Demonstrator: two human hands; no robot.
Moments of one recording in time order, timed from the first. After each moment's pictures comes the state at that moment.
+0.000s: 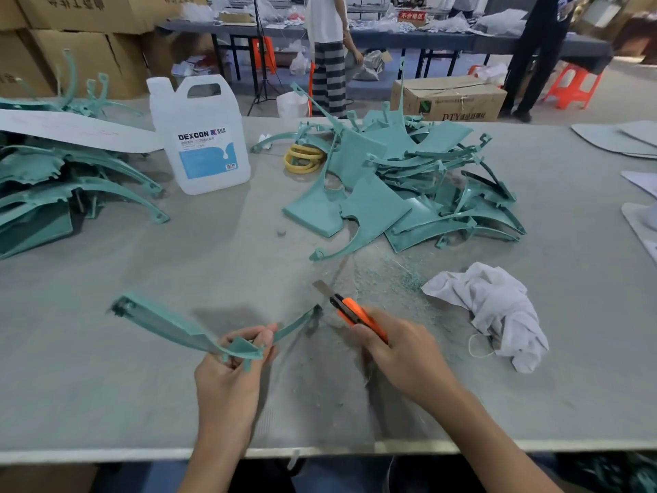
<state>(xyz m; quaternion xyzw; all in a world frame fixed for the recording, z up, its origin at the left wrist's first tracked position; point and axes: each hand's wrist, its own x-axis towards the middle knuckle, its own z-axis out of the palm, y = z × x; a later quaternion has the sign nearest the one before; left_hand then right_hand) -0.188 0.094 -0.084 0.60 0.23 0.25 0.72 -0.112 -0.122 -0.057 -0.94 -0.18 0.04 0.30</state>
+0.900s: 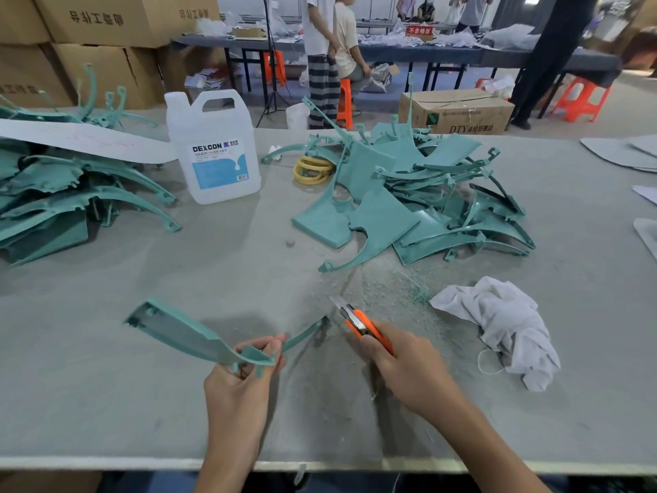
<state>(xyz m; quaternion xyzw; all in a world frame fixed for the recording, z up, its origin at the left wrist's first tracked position) -0.185 0.094 -0.089 0.60 0.22 0.25 0.73 -0.109 -0.117 -0.055 -0.93 -0.13 0.09 0.32</state>
